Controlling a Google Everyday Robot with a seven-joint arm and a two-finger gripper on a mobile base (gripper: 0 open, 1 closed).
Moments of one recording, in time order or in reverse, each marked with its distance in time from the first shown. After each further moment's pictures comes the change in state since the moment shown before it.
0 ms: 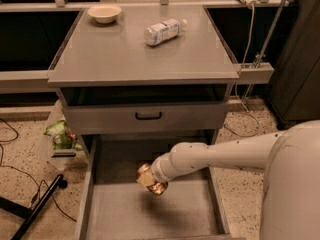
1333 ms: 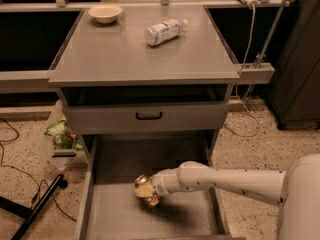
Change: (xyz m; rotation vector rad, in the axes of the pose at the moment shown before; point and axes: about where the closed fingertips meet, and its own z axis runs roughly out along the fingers) arm 0.035 0.001 0.066 -0.140 -0.179 0.064
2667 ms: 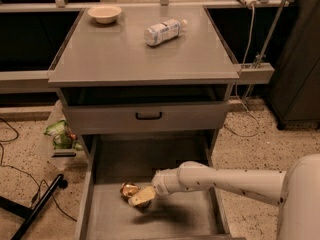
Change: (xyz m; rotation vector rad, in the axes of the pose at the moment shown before) arm 0.000 0.000 0.000 0.000 0.000 0.000
